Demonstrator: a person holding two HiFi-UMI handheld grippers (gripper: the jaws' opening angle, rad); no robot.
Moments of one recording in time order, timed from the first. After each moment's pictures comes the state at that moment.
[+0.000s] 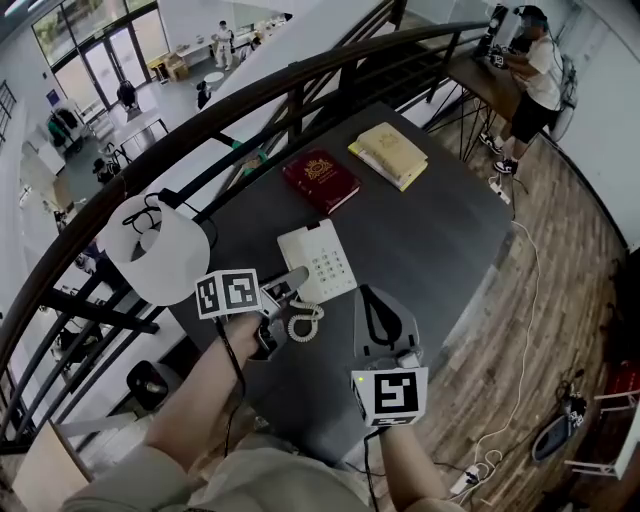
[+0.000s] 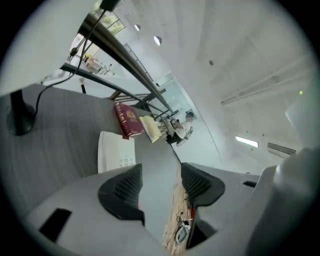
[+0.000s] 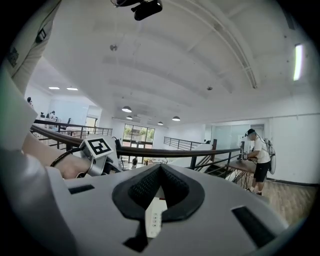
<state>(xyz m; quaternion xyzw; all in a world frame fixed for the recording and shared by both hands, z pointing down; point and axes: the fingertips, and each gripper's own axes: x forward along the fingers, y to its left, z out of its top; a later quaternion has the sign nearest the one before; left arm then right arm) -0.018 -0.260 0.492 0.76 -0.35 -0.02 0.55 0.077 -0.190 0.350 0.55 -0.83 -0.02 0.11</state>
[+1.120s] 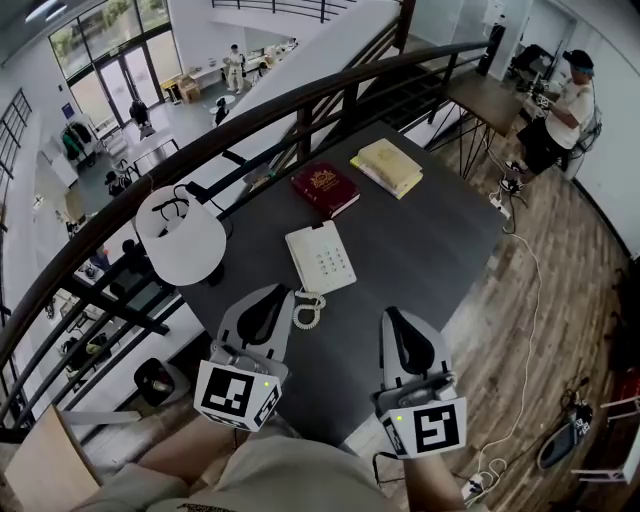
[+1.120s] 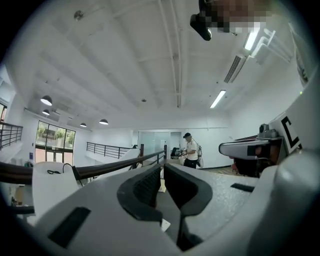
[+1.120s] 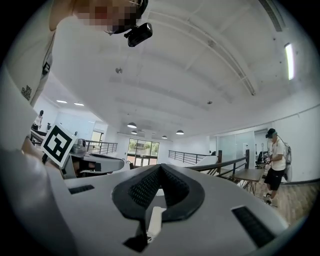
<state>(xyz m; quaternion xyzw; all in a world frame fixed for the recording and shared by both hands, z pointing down) -0.026 -0.099 0.284 0.87 -0.50 0.00 0.02 0.105 -0.064 0.252 0.52 -0.85 -0.06 0.03</state>
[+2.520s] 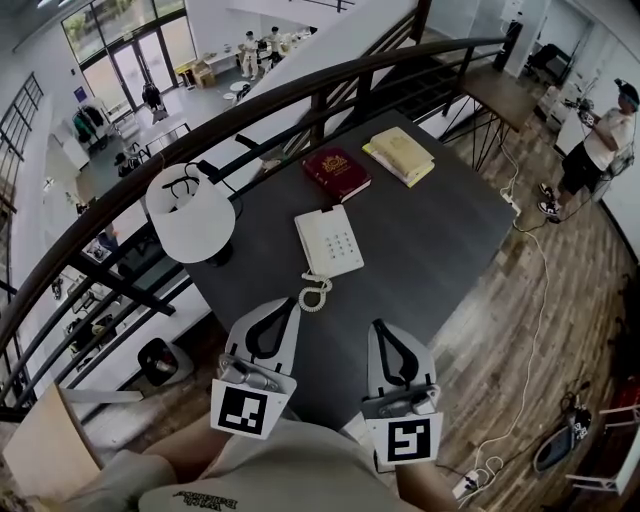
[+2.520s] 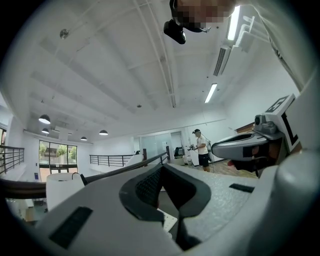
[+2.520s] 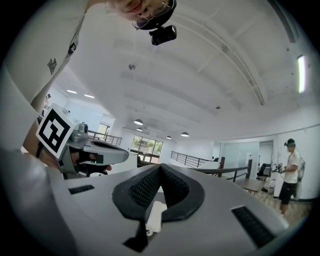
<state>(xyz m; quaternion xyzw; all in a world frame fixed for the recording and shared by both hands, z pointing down) -0.018 -0.053 0.294 0.85 -0.52 0.01 -0.05 0.088 -0.029 0.286 0.52 -0.85 -0.08 0.05</state>
